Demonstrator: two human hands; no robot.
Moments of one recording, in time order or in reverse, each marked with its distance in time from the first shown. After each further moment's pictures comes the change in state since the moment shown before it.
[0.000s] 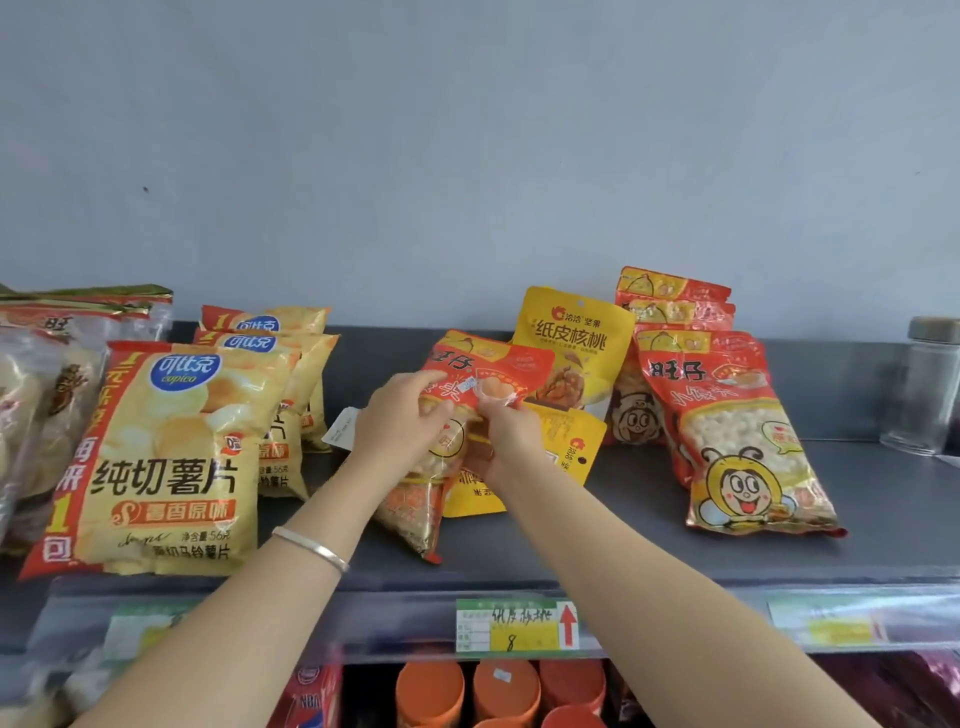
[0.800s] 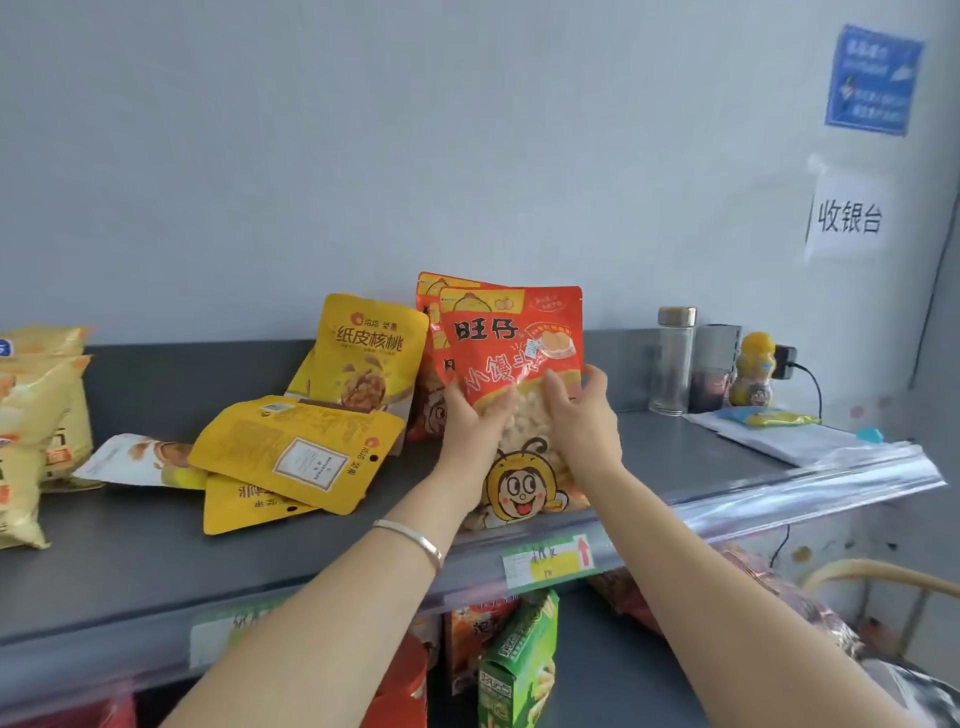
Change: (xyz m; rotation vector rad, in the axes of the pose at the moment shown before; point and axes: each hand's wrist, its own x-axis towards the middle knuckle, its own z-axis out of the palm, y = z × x) left_hand -0.054 0.217 0.160 -1.111 -0.278 -0.147; right_hand -0.056 -0.113 -0.249 -0.786 0.538 -0.481
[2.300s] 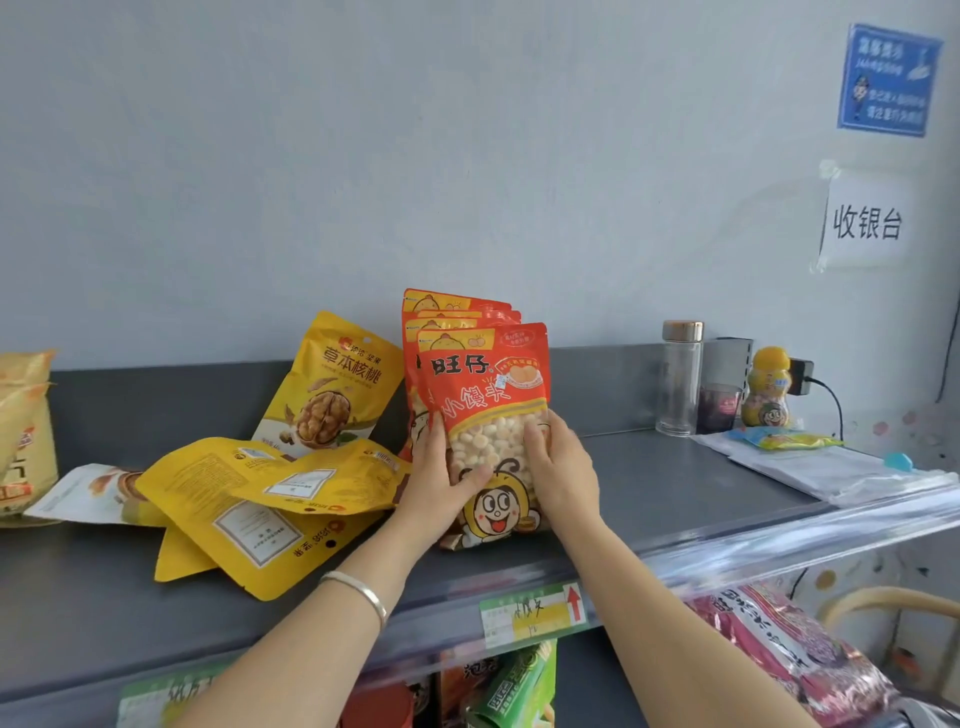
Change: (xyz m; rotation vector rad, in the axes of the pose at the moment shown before) left_hand 0.033 -0.051 -0.033 0.600 -0.124 0.138; right_hand 0.038 0.052 0.029 -0.097 -0.084 -0.144
